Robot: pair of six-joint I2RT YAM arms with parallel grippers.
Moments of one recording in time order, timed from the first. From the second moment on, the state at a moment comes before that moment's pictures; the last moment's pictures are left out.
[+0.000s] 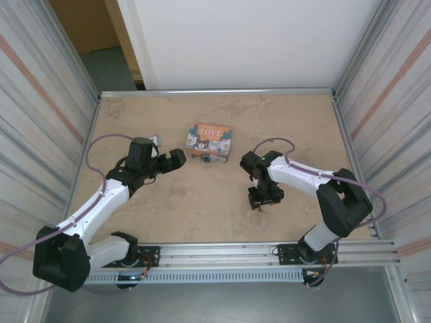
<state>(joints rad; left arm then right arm) -0.35 1.11 0.72 -0.32 0.17 -0.61 0.69 1.58 0.96 -1.08 -0.03 0.43</state>
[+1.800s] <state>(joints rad) -0.35 1.13 0.73 -0.36 0.14 -0.62 0.67 1.69 0.94 -1.02 -0.09 0.41</state>
